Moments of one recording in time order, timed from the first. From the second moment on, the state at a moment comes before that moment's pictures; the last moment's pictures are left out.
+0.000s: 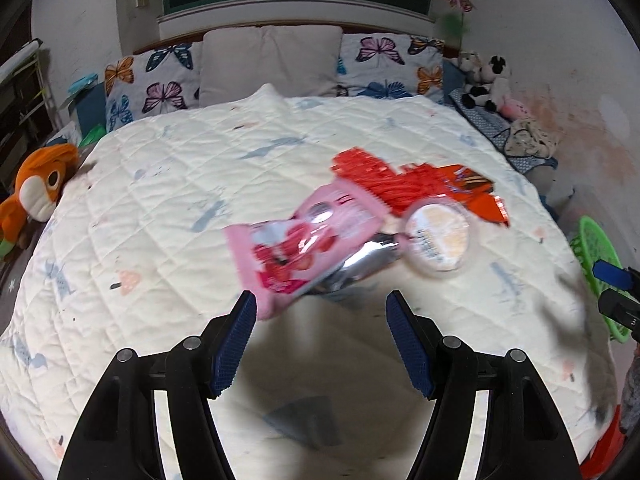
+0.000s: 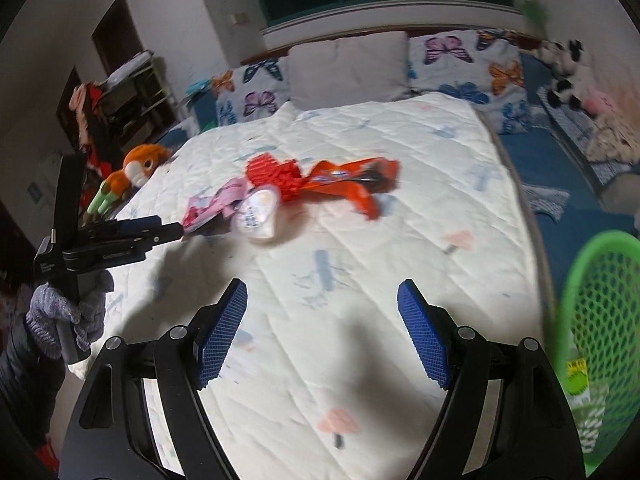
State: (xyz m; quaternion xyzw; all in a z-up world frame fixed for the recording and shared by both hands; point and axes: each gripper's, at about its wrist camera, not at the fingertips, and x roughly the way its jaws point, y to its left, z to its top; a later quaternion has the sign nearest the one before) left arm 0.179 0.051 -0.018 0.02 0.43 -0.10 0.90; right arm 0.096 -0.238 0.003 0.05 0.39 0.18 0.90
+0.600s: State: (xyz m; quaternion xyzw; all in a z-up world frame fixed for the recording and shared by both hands) left arm 0.191 0.091 -0.028 -0.01 0.44 -0.10 0.89; right arm 0.158 -0.145 -0.022 -0.03 0.41 0.22 0.89
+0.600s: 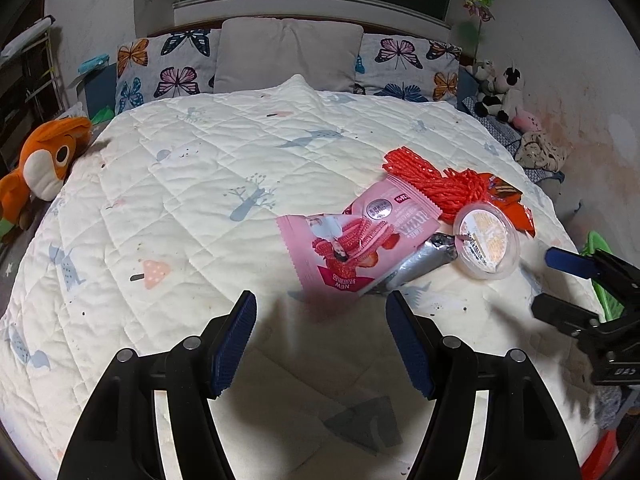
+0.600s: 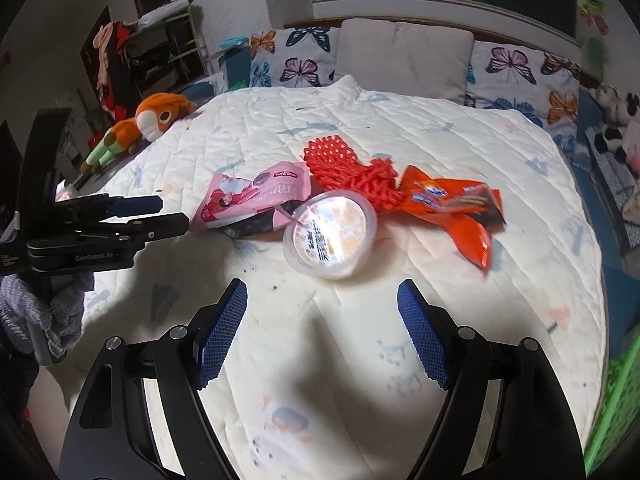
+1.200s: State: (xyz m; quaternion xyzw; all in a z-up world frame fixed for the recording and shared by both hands) left arm 0.243 0.099 -0.050 -0.09 0.46 -0.11 0.88; right arm 0.195 -0.117 -0.047 -0.06 0.42 0.21 0.88
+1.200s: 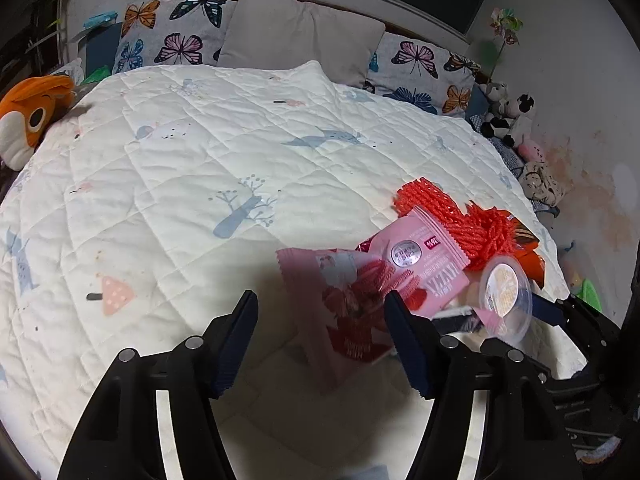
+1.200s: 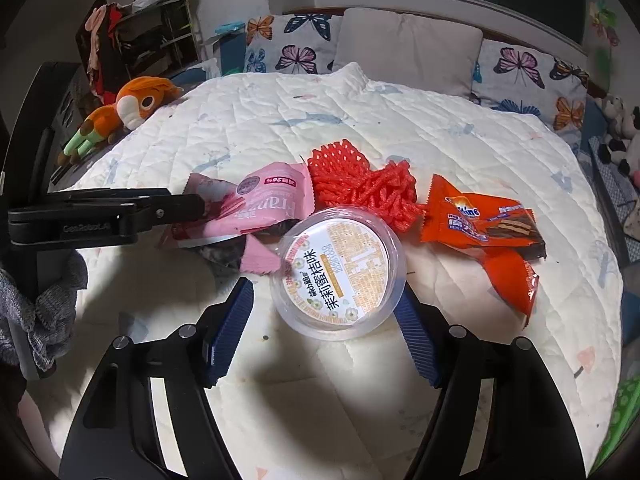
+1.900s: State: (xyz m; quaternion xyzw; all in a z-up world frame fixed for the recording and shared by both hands) left arm 0.235 0.089 -0.042 -0.11 0.45 -0.13 0.88; right arm 0.181 -0.136 -0.043 -0.03 0.41 0.21 0.89
